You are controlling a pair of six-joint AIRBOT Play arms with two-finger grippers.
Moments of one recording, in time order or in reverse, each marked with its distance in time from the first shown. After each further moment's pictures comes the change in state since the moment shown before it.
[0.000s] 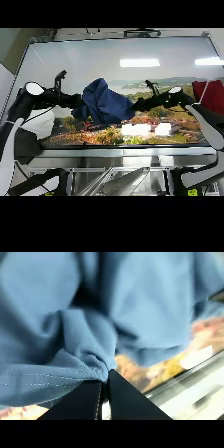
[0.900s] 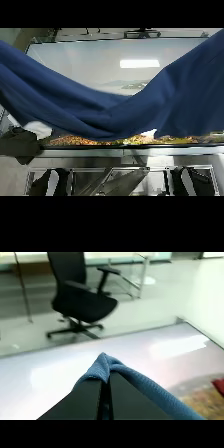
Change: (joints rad) left arm 0.621 0.493 0.636 -0.446 -0.173 0.147; right arm -0.496 0.963 0.403 0.171 -0.154 -0.027
